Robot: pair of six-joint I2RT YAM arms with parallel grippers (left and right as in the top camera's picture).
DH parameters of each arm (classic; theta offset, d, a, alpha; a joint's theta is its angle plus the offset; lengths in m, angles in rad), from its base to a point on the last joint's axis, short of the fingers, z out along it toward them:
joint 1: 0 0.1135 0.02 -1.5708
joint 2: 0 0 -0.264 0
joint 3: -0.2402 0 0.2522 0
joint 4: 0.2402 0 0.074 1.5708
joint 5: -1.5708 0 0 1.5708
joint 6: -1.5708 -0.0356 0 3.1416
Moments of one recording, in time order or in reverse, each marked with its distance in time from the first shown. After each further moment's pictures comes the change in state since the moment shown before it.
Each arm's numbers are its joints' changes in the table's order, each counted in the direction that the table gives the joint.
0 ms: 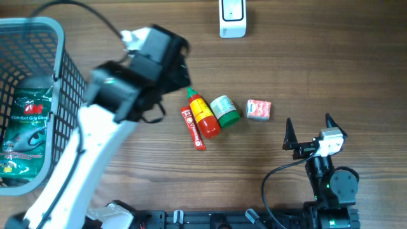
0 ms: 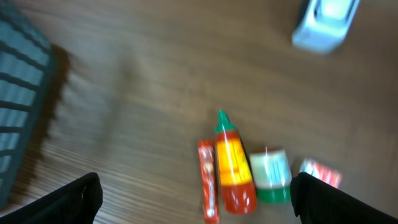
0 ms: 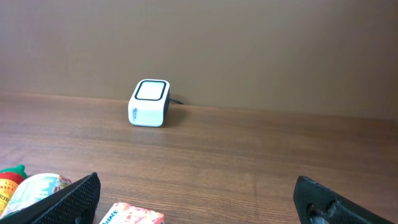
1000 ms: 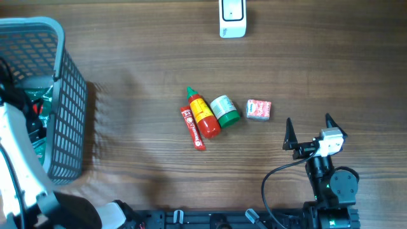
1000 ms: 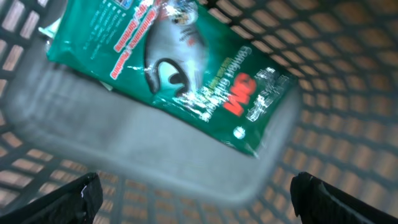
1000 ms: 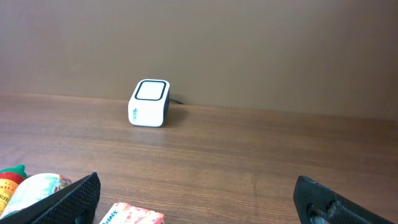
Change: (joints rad) left arm 1.089 0.042 0.337 -0.217 -0.059 0.785; right arm 0.000 0.000 0.000 0.000 0.000 0.000
